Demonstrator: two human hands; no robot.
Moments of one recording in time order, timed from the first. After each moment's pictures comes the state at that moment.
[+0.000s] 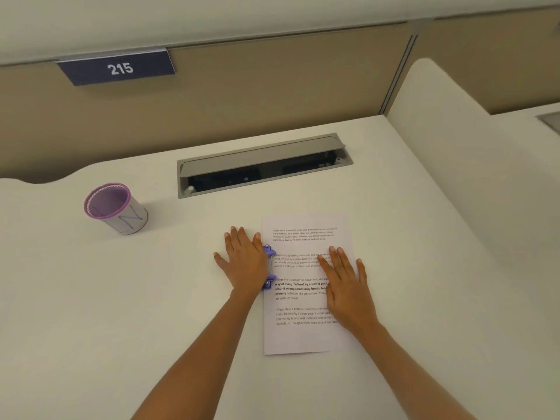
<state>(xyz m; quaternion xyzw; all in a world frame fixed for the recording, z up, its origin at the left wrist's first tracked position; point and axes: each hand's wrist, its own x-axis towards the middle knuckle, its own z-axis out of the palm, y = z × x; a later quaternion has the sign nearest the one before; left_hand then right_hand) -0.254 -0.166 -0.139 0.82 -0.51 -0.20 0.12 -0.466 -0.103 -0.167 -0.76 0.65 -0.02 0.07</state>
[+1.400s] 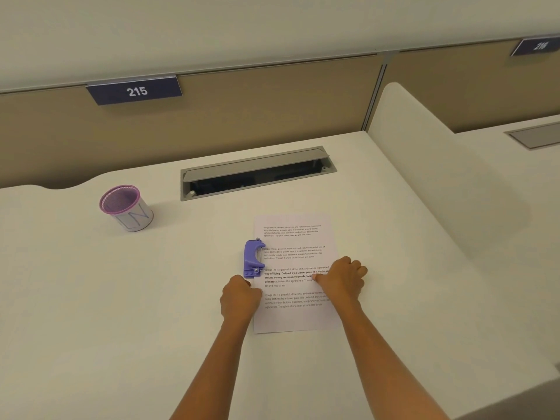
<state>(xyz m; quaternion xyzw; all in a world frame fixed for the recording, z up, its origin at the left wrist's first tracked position) -0.265 -0.065 -0.100 0.83 -0.41 -0.36 0.12 -0.453 -0.100 -0.112 -0.47 0.85 -0.03 0.21</state>
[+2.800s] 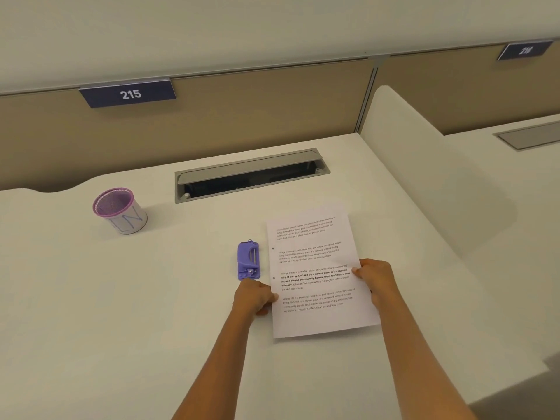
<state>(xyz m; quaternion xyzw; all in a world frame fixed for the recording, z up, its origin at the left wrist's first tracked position) -0.281 -0.078 -0.119 0.74 -0.33 -0.56 0.17 -0.543 -0.097 -0.108 -0.26 0.77 -0.33 0.48</state>
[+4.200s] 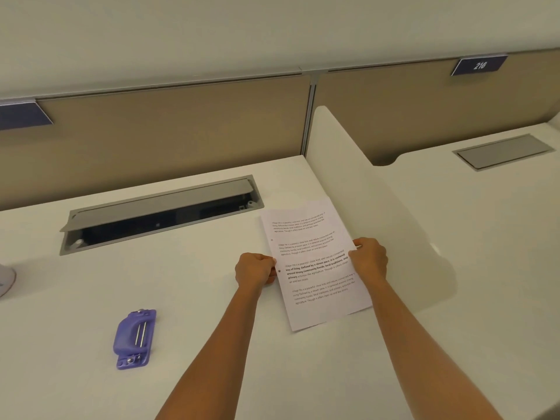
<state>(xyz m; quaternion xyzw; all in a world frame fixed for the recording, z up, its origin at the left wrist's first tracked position) -0.495 -0.264 -0.107 0.73 -0.30 -0.53 0.32 -0.721 -0.267 -0.087 -0.41 0.85 -0.22 0.26</state>
